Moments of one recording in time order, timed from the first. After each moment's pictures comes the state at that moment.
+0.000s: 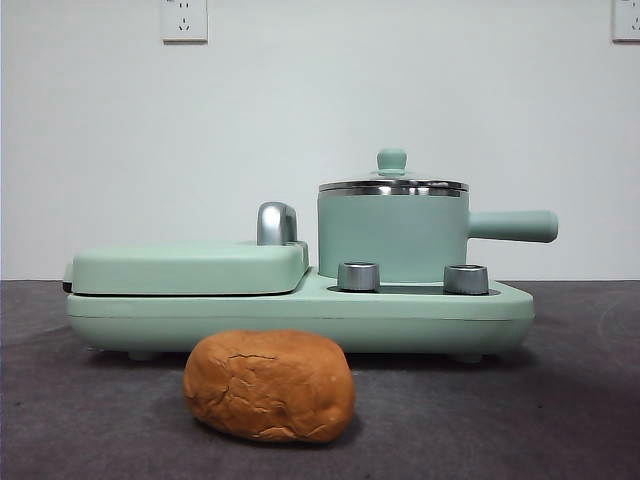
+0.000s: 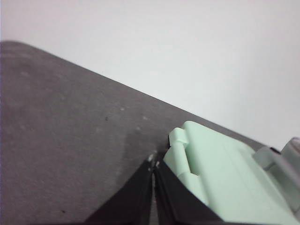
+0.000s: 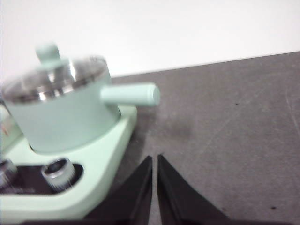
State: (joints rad) left arm -0.02 0.00 0.04 -0.01 0.02 -0.45; right arm 0.13 0.01 0.02 -0.06 -0.05 0.25
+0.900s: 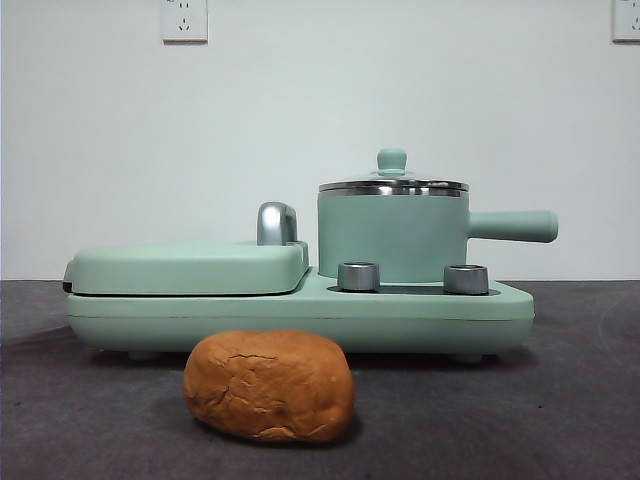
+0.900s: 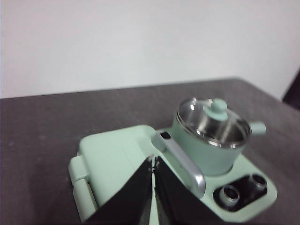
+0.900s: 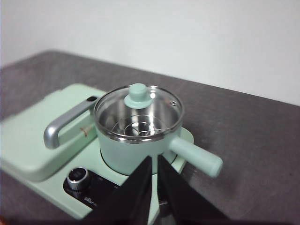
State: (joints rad) left arm -0.02 0.72 0.79 -0.25 0.53 -0.05; right arm 0.13 0.59 0.69 -0.32 -0.37 -0.08
